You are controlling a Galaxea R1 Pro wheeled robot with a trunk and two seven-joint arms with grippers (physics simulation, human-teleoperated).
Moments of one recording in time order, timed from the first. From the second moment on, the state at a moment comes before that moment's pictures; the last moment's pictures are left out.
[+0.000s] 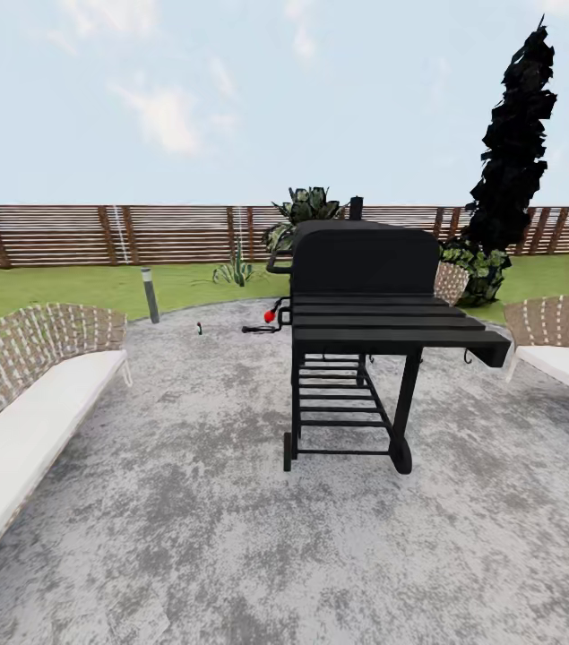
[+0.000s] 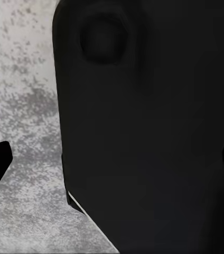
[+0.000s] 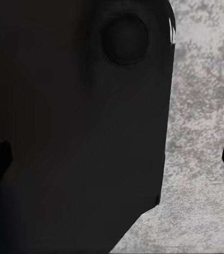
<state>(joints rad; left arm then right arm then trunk) 0.00 0.00 0.00 0.00 0.00 0.00 0.00 0.00 0.00 0.00 0.00 0.00 0.00 0.00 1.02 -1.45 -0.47</state>
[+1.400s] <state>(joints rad) -0.10 0.00 0.00 -0.45 0.01 -0.27 0.00 -0.07 -0.06 0.00 -0.46 0.01 -0.35 0.00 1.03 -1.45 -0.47</state>
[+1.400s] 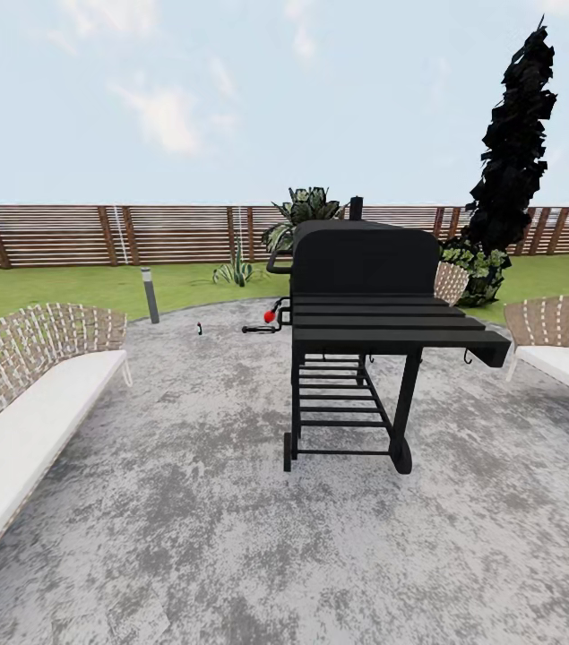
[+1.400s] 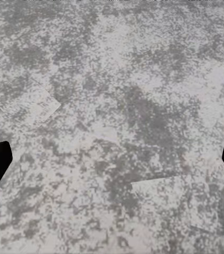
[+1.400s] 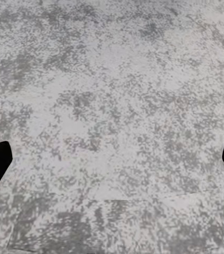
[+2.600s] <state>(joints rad) -0.11 0.02 0.06 -0.44 0.01 -0.28 0.01 -0.09 -0.09 0.00 -0.46 0.01 -0.35 0.00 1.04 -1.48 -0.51</state>
